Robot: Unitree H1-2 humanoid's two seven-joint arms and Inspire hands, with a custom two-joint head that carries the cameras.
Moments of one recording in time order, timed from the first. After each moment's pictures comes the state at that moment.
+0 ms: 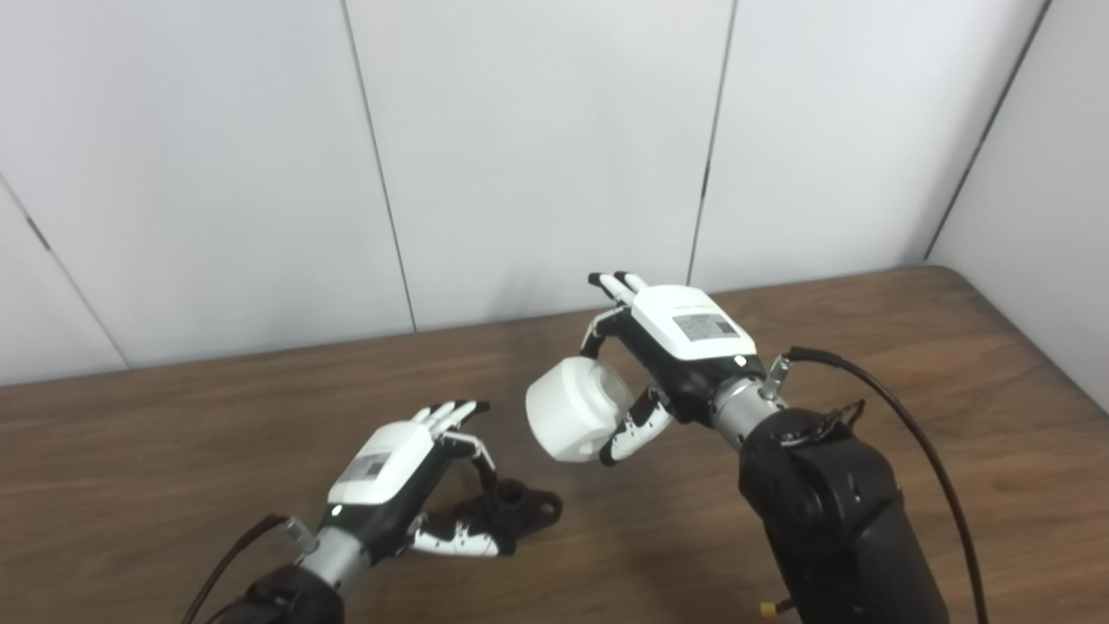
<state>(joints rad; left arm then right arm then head) -0.31 0.25 -0.33 -0.06 0.71 -0.04 -0.29 -0.42 -0.16 0.17 -0.56 -1.22 0.35 0.82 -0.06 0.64</state>
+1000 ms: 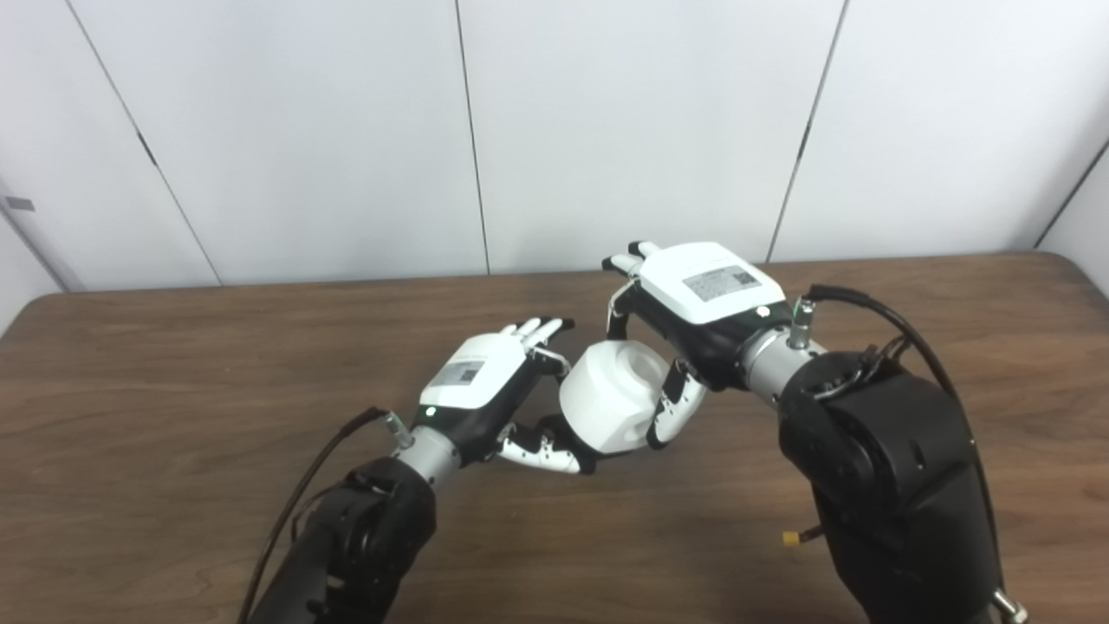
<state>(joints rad) -0.36 0.20 -0.36 -0.10 0.78 0.07 -0.32 -0.56 -0.13 0.26 -0.62 -1.36 0.19 1.16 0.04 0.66</state>
